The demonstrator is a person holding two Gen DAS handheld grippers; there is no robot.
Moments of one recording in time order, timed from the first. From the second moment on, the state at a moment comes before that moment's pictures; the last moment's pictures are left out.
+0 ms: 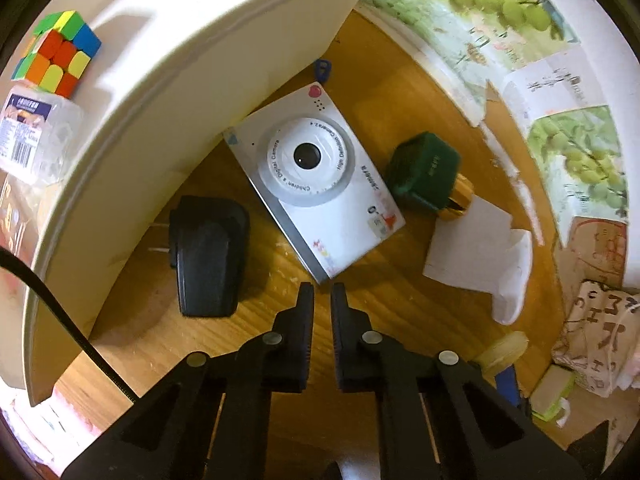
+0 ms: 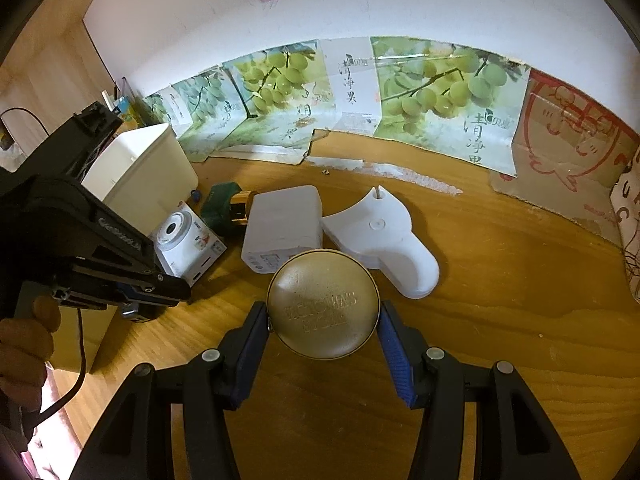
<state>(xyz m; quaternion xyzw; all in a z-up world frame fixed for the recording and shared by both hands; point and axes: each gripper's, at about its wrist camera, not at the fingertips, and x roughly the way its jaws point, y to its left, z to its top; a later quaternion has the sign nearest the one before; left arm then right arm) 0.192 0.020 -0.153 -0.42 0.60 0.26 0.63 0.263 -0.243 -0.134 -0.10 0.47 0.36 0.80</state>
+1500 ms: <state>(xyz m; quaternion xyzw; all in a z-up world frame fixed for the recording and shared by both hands) 0.213 0.014 -0.172 -0.39 0.57 0.35 0.63 0.259 -0.262 -0.142 -0.04 0.51 0.36 0.78</state>
